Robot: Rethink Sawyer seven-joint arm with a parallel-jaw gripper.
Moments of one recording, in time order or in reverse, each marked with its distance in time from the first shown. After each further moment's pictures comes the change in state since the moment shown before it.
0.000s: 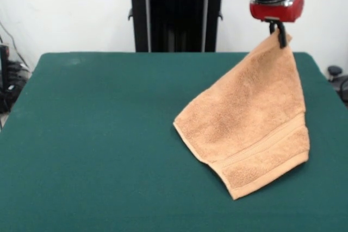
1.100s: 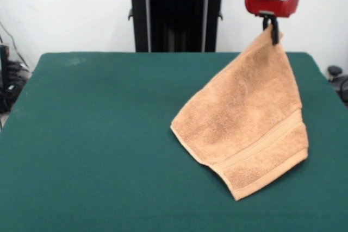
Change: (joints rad) arm 0.077 -0.059 -0.102 0.000 -0.001 0.000 0.000
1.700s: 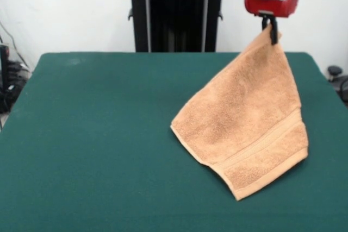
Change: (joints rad) arm 0.021 0.000 -0.019 -0.001 0.000 0.000 0.000
